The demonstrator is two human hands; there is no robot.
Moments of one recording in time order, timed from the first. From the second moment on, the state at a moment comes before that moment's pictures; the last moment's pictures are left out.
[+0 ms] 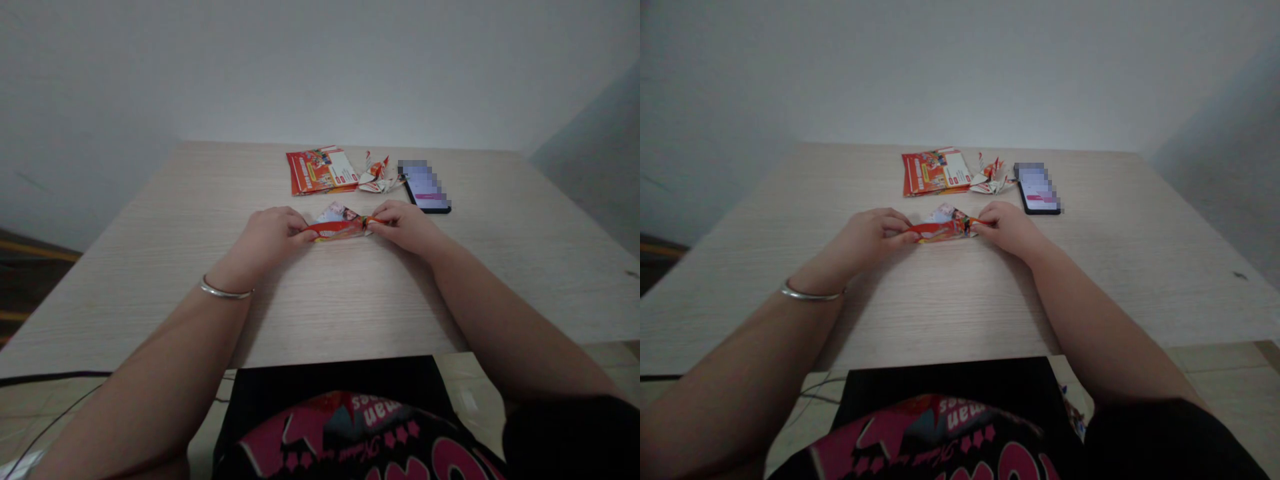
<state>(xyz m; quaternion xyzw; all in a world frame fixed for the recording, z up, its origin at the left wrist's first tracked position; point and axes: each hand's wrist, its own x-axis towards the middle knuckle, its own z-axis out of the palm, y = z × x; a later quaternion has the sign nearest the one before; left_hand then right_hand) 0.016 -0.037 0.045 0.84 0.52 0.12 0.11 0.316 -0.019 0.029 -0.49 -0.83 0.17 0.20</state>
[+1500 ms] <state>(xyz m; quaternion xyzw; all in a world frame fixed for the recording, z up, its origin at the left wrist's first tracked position) 0.021 -0.035 0.034 0.81 0.52 0.19 0.19 0.291 -0.033 0.020 -0.47 -0.81 0.21 0.28</state>
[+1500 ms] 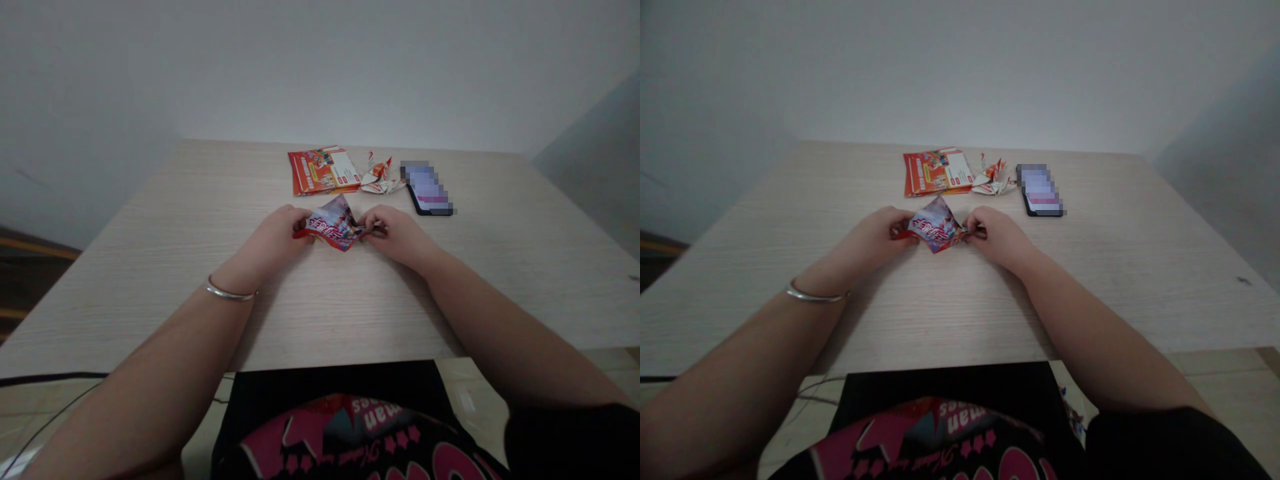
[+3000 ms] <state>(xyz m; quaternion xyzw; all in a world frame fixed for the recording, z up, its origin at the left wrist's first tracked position) 0.018 -0.041 0.032 0.91 0.38 0.16 0.04 0.294 -0.025 0.008 -0.43 -0.78 0.24 0.39</state>
